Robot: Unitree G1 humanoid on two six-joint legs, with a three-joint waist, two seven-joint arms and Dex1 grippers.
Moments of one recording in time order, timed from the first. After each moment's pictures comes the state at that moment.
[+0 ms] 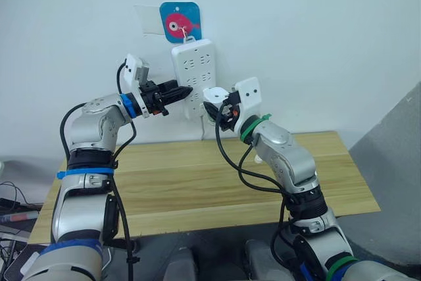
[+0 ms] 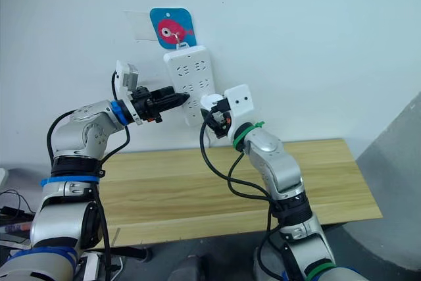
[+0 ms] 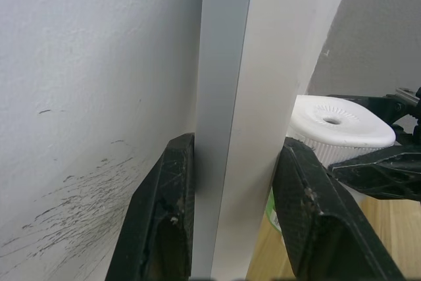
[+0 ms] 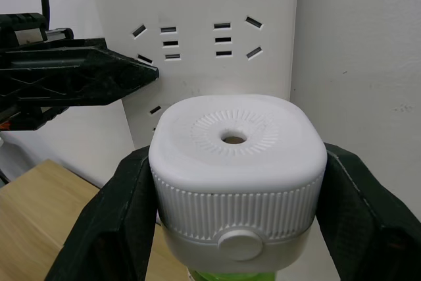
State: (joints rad) left arm -0.84 0.54 0.13 0.50 -0.42 0.41 -1.08; right arm -0.62 0.04 0.18 -0.09 0.18 0.62 0.24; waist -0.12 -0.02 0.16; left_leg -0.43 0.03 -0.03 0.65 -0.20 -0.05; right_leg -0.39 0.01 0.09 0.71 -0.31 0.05
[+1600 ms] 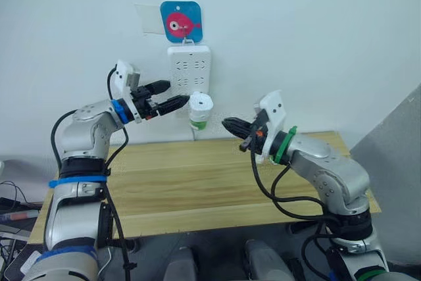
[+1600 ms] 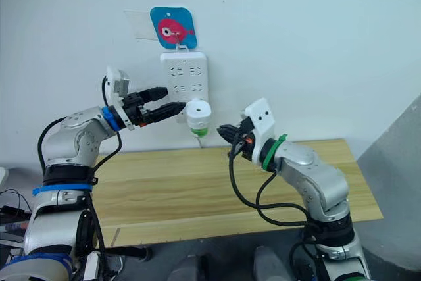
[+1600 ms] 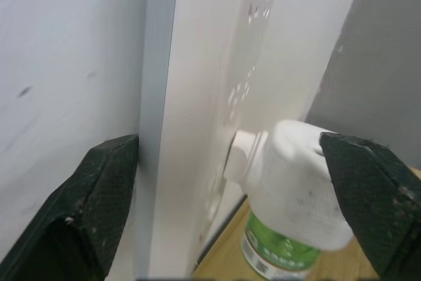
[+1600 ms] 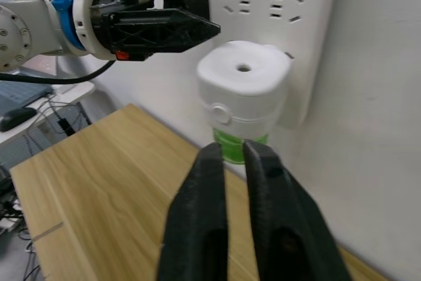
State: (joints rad) left arm -0.73 0.60 0.17 0.43 -0.43 0.41 -1.07; right arm -0.48 -0.22 0.14 -0.46 0.44 0.90 0.45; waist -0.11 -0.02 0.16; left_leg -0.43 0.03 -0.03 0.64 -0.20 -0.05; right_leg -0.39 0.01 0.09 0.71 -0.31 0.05
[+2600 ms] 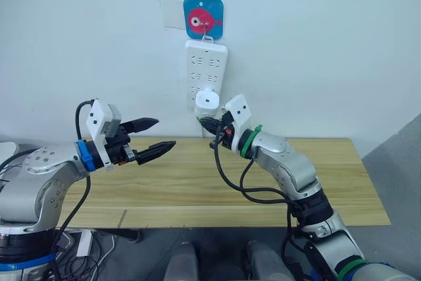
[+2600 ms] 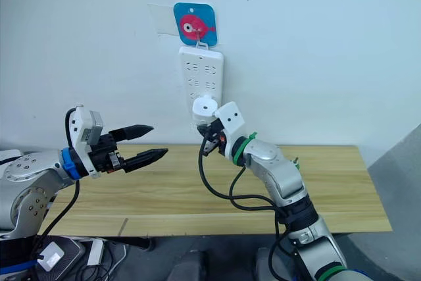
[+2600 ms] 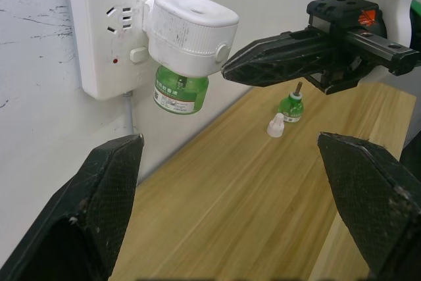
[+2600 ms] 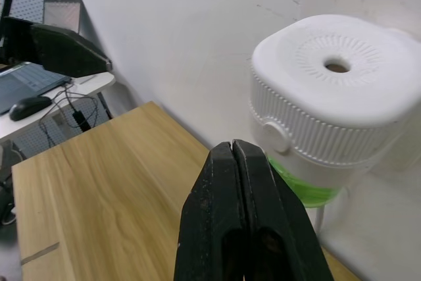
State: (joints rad) left arm -0.19 0.78 0.30 -0.28 -0.62 0.63 -0.97; right arm -0.58 -0.06 0.27 -0.08 0.27 0.59 0.44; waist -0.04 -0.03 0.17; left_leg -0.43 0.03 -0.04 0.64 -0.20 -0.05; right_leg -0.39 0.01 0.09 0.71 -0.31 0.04
